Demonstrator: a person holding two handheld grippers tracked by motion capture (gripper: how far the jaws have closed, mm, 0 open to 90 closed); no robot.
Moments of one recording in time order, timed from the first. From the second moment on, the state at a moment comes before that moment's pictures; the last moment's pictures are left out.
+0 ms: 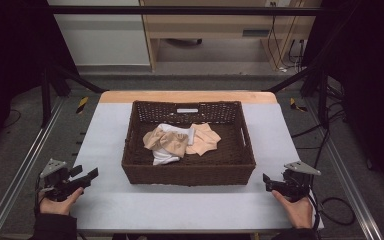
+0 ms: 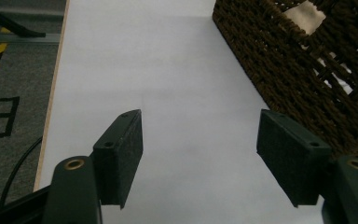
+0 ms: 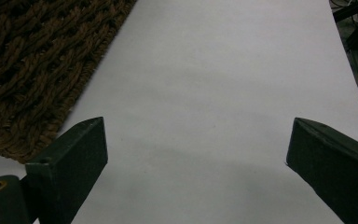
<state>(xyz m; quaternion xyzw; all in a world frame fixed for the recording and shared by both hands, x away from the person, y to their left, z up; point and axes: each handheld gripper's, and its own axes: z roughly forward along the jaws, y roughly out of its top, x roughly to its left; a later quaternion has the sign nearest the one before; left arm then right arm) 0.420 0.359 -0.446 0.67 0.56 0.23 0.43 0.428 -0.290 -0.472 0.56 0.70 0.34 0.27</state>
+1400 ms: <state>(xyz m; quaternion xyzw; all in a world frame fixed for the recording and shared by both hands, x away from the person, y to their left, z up) 0.426 0.309 -0.372 0.67 0.48 0.27 0.50 0.422 -0.286 -0.468 0.55 0.69 0.37 0.28</state>
